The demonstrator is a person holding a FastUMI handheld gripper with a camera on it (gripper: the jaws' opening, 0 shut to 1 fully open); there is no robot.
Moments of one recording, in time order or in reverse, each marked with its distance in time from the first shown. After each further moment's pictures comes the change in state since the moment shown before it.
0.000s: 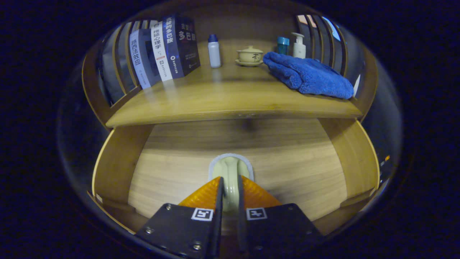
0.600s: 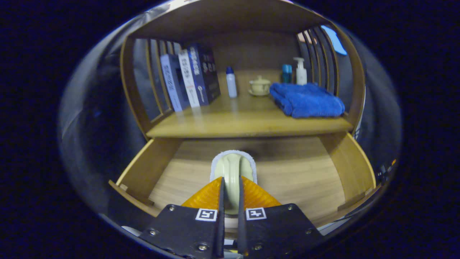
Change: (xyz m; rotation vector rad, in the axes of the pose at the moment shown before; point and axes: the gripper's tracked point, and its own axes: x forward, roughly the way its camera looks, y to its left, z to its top) arm -0.093 0.007 0.030 -0.065 -0.370 0.151
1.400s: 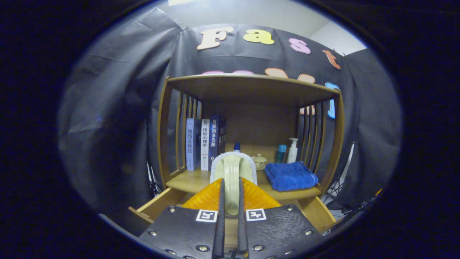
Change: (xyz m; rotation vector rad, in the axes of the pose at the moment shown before) arm -0.079 0.034 0.142 -0.127 -0.434 -0.064
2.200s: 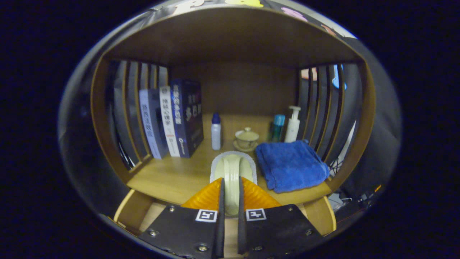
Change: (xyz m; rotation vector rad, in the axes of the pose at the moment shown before) arm 0.137 -0.058 -0.097 0.054 0.404 -0.092
